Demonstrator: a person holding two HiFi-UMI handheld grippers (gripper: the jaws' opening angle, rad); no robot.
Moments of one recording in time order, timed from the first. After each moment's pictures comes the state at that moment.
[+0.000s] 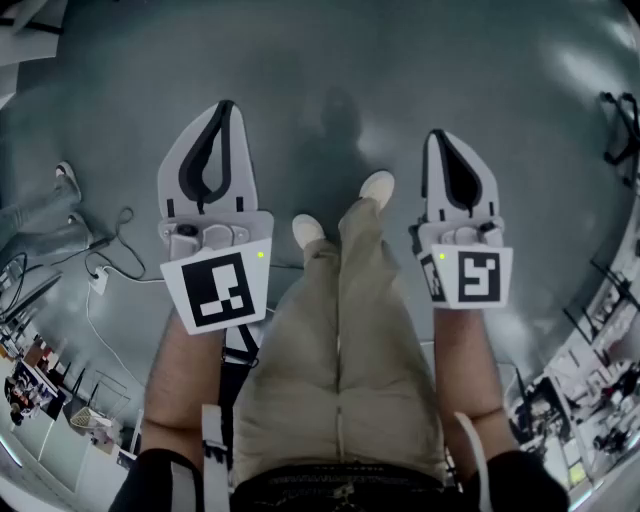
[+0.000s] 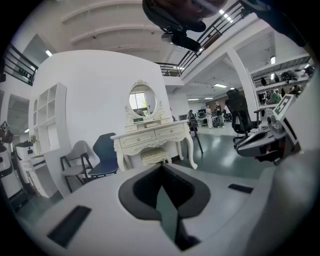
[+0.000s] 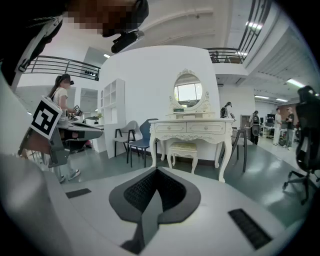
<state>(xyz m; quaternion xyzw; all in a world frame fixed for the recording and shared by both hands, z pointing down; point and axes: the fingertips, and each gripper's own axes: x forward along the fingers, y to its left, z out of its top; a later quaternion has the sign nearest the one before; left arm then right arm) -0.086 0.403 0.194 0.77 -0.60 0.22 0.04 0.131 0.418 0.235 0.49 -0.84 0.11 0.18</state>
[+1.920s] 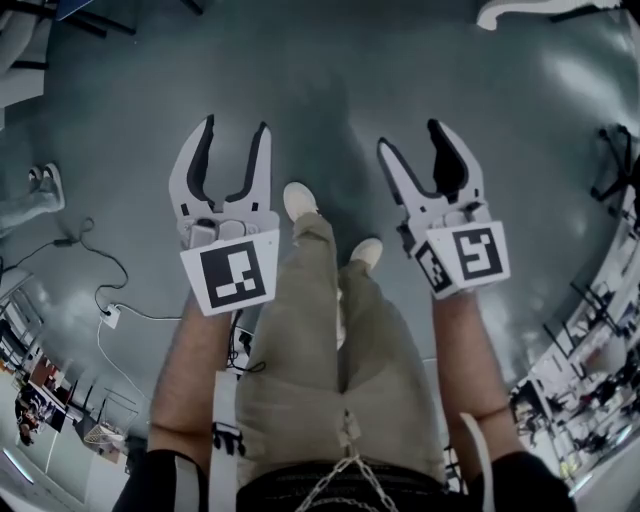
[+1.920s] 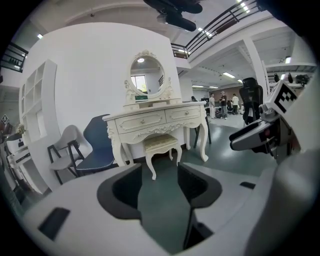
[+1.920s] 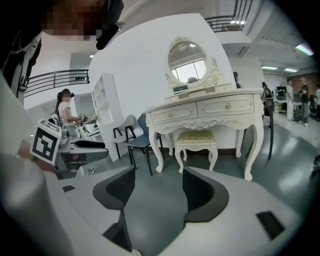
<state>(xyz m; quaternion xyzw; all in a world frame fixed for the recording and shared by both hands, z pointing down) -0.144 0.205 0.247 0.75 -0.61 0.24 0.09 0.051 0.204 0.266 0.44 -0.86 0.21 0.18</state>
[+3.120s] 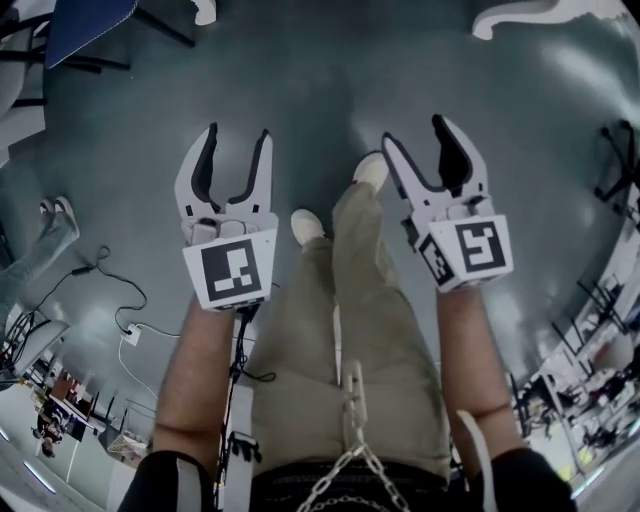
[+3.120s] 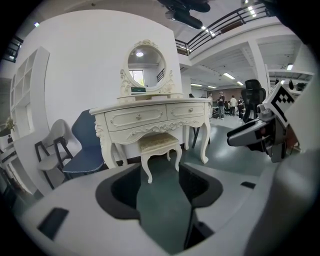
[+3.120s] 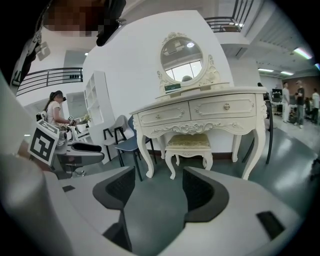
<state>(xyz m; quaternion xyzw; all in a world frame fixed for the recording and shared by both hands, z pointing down) -0.139 0.122 0.263 0.76 -0.59 0.24 0.12 0.063 0.117 0.270 0.46 -0.84 0.20 0.18</state>
